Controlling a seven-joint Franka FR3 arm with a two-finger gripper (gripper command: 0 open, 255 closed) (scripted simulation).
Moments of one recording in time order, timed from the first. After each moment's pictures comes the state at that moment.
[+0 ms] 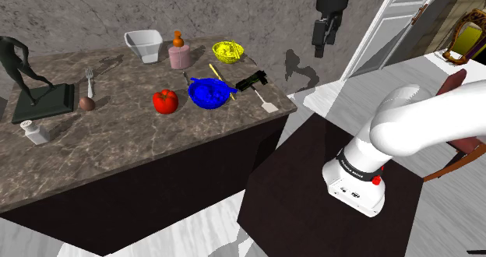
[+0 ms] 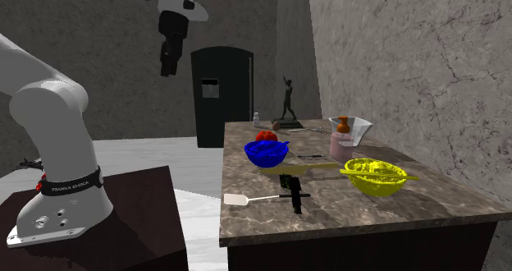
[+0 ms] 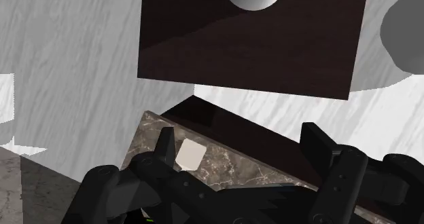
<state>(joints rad) 0.02 -0.74 0.00 -2.40 -0.12 1.43 -0.10</state>
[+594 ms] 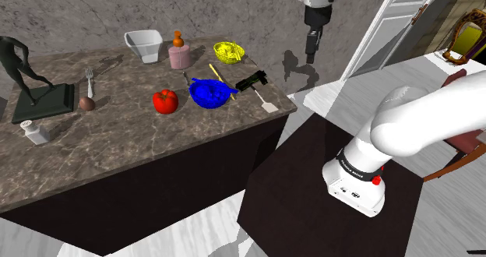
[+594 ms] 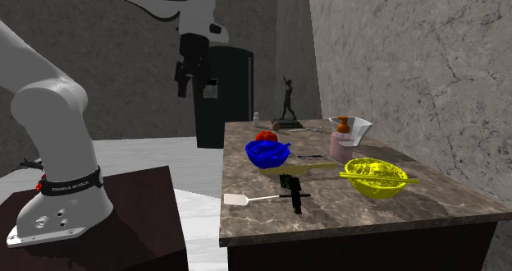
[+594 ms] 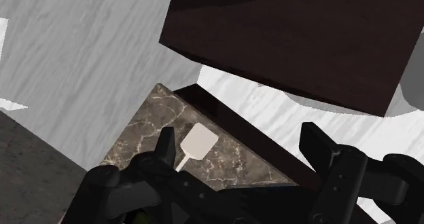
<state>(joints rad) 0.04 -0.61 -0.14 -2.46 -0.24 1.66 -0.35</state>
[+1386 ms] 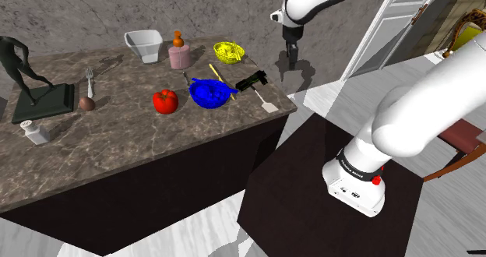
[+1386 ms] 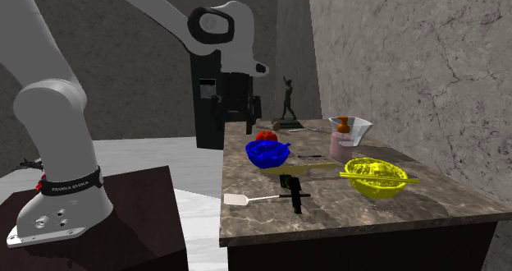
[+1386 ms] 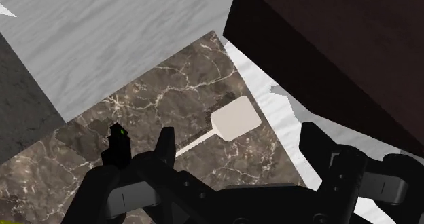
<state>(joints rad) 0.09 -0.23 -0.32 -2.39 -0.30 2.06 -0.78</state>
